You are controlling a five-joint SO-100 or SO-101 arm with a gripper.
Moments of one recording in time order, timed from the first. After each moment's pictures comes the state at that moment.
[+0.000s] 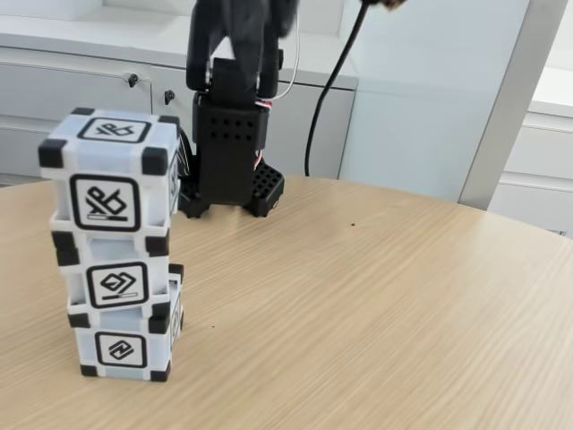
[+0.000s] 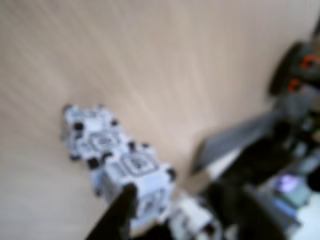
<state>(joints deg) 14.9 154.1 104.8 91.8 -13.2</state>
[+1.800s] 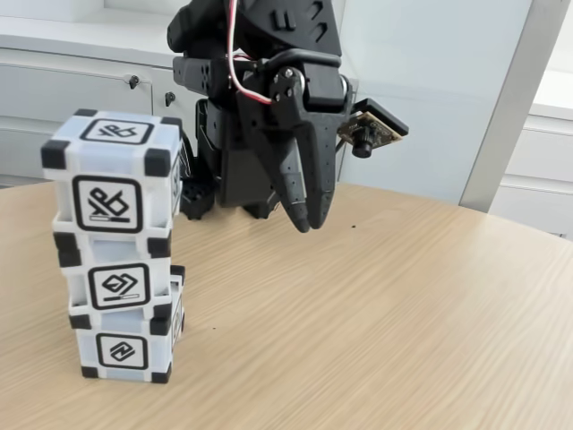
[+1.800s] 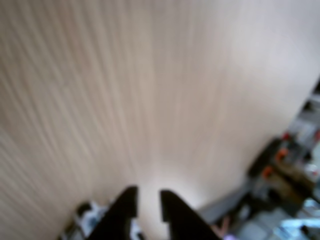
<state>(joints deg) -2.9 193.5 160.0 76.5 -16.1</state>
